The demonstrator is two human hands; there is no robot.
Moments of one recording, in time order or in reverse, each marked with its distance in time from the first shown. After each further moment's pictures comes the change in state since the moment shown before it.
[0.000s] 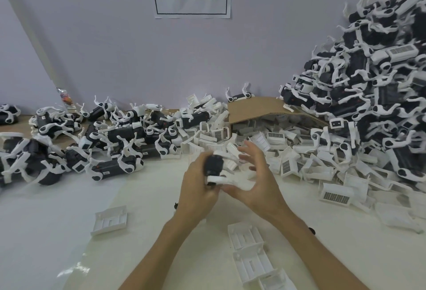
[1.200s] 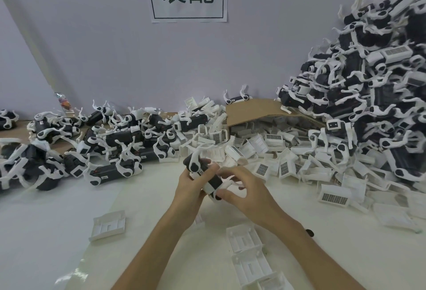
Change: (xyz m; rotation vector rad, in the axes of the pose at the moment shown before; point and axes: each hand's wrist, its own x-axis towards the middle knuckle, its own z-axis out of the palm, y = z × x) left_hand 0.008 0.000 -0.008 -0.765 -0.051 -0.494; right_hand -0.001 0.004 0.006 -0.069 -0.170 0.069
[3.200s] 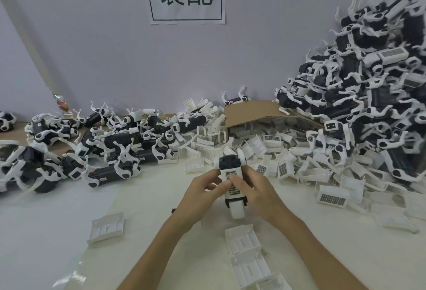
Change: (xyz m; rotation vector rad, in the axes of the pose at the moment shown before) left_hand -0.007 -0.003 0.005 0.633 -0.230 0.213; right_hand 0.002 0.002 -0.013 0.233 0.027 0.076
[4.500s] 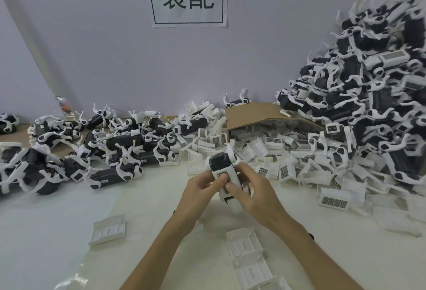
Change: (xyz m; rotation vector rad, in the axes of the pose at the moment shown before) left_hand 0.000 0.002 -0.002 -0.149 0.077 -0.052; right_hand -0.001 0.000 0.004 -0.119 0.028 -0.184
